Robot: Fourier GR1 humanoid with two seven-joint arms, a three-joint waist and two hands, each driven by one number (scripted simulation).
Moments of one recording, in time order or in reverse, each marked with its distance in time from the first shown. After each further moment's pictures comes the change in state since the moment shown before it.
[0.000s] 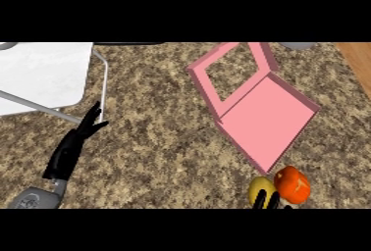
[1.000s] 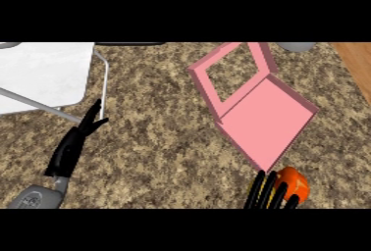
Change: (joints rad) left arm -0.011 -0.024 0.022 -0.002 -0.039 -0.007 0.012; right arm -0.183 -0.020 -0.023 0.069 -0.207 0.204 0.003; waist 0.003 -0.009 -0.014
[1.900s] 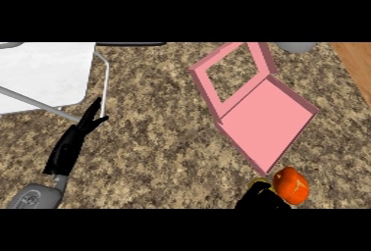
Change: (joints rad) left arm -0.005 -0.011 0.028 -0.006 -0.008 -0.040 0.001; right arm -0.036 0.031 -0.061 0.060 0.026 0.055 -0.063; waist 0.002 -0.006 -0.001
